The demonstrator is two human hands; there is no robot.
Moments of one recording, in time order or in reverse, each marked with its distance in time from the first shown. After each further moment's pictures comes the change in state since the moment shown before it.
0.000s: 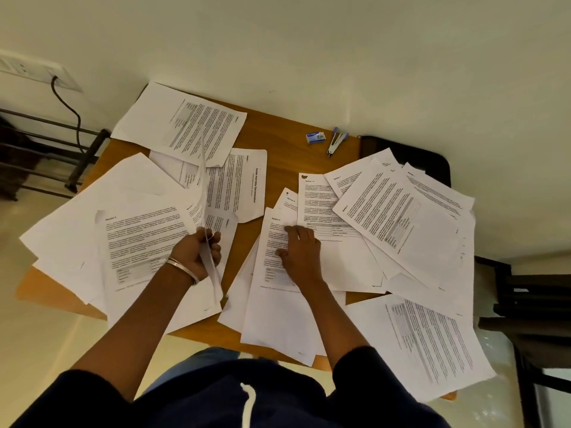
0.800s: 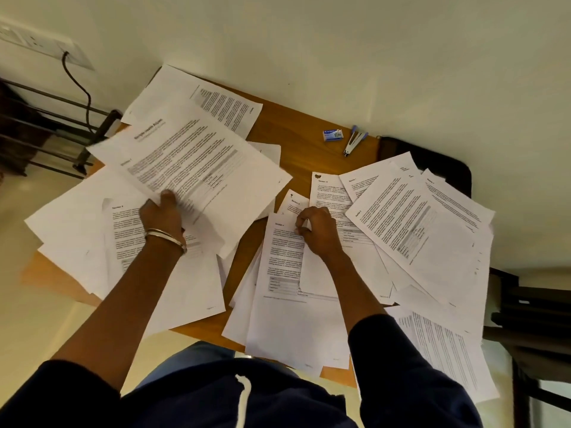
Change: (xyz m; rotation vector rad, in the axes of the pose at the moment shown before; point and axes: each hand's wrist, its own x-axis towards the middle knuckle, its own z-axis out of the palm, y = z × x) left_hand 0.009 0.054 -0.014 0.081 0.478 0.632; right_hand 0.064 0.017 -0.023 0.202 -0.120 -0.021
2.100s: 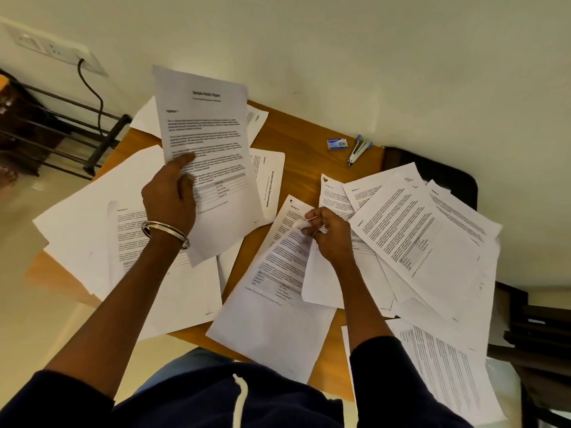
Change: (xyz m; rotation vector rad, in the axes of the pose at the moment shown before) left_hand -0.045 0.047 0.012 0.705 -0.076 0.838; right_hand -0.007 -0.002 -0.028 0.408 0.061 0.023
